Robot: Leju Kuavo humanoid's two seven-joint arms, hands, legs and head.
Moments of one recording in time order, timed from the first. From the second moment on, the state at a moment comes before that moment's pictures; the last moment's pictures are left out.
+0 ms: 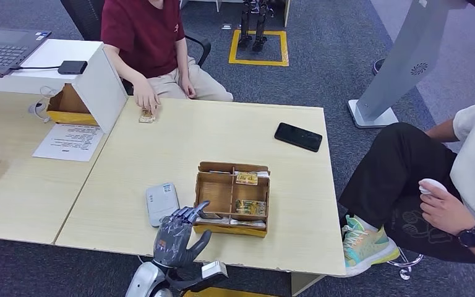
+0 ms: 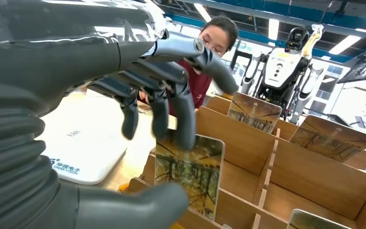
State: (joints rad) left arm 0.03 -0.26 -0.15 -1.20 -1.34 0.69 -0.57; right arm -0.14 -0.05 1.56 -0.10 -1.12 -0.24 -0.01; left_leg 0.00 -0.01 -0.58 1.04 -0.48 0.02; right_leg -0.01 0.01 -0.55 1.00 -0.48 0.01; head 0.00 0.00
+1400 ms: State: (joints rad) left arm 0.01 -0.27 -0.14 -1.18 -1.33 0.69 -0.55; right arm -0.14 -0.05 1.56 -0.10 -1.11 -0.24 -0.01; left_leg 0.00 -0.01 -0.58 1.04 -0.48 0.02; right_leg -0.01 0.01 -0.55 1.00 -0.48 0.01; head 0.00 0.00
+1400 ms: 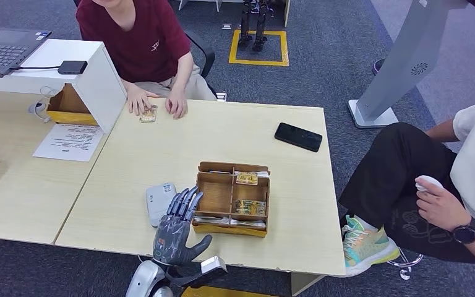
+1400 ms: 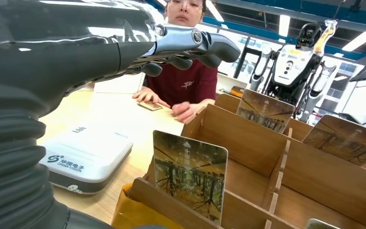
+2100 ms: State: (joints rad) left arm 0.00 -0.27 -0.14 -1.16 -1.32 0.69 -0.53; right arm -0.14 -0.05 1.56 -0.10 -1.11 -0.24 -0.01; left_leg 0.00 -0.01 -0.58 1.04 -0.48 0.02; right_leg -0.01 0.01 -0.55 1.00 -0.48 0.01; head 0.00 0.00
